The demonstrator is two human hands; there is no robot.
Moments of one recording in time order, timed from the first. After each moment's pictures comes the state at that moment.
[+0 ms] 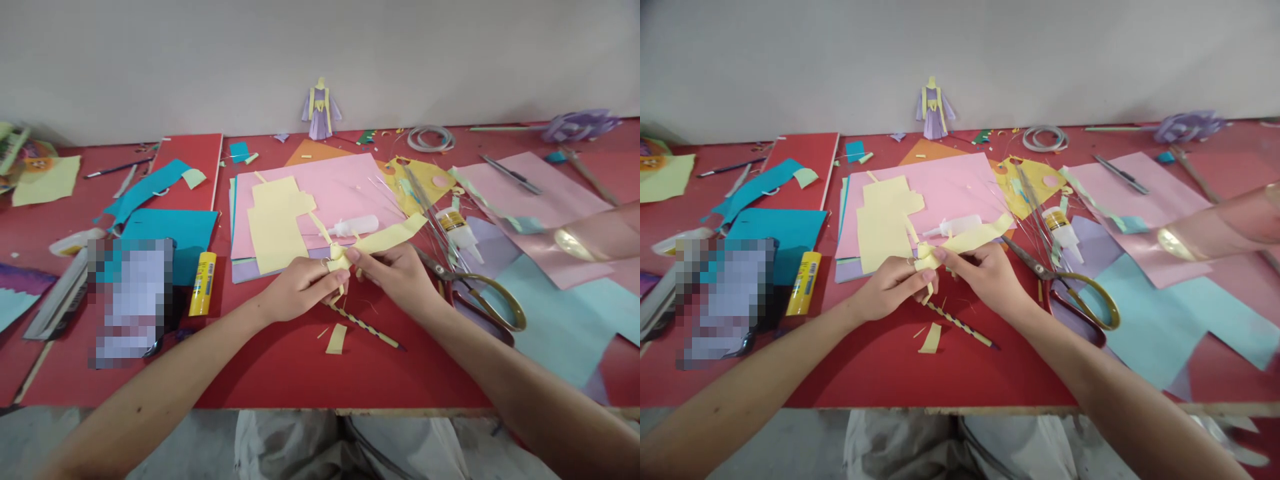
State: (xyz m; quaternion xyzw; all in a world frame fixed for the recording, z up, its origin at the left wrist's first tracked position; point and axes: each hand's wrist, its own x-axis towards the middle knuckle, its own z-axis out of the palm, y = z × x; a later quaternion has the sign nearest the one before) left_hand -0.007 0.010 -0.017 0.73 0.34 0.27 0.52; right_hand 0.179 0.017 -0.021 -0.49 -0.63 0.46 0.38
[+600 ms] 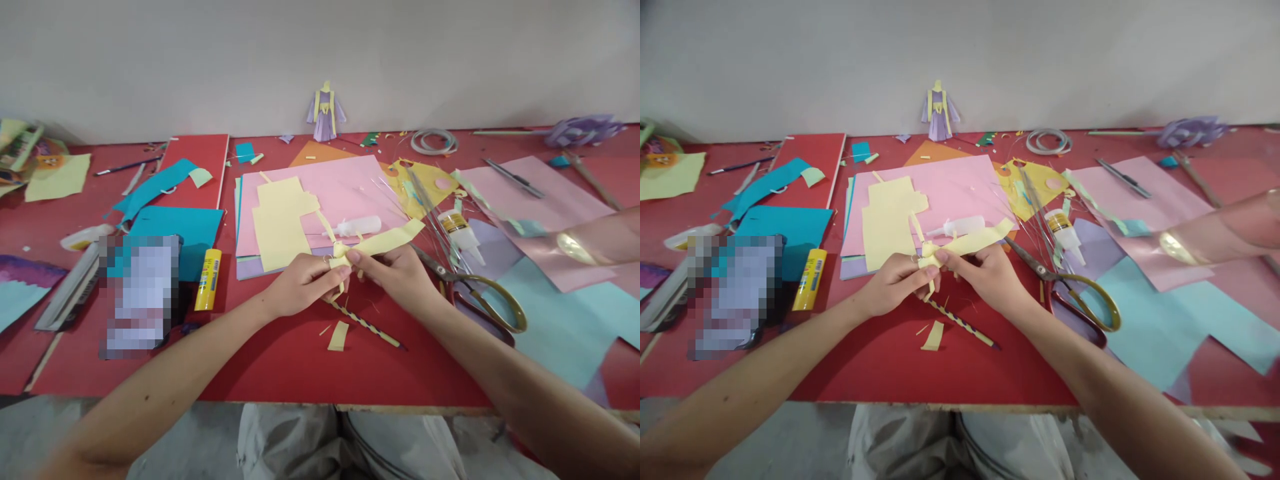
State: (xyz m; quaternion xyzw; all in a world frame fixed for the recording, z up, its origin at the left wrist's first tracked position) left_hand -0.007 0.010 -0.021 0.71 0.35 0.28 0.54; right_hand 0.179 0.019 -0.020 -0.49 -0.64 0.46 0.37
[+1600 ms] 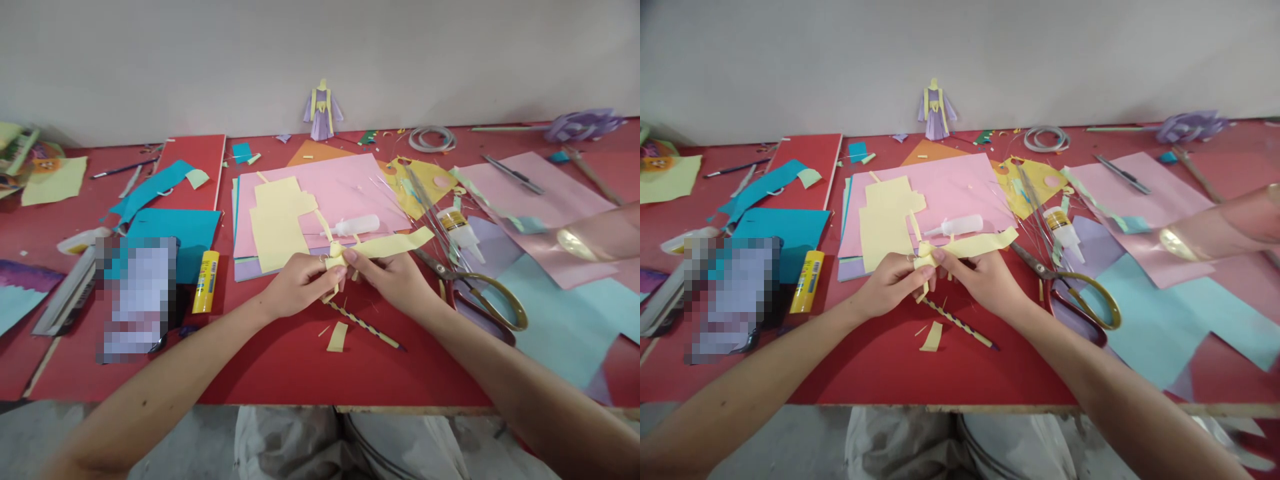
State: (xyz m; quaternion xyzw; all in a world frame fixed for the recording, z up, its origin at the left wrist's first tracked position) left_hand -0.007 0.011 -0.020 0.73 0.36 0.30 0.50; right_hand 0.178 0.016 -0.026 -0.46 -0.67 0.45 0.36
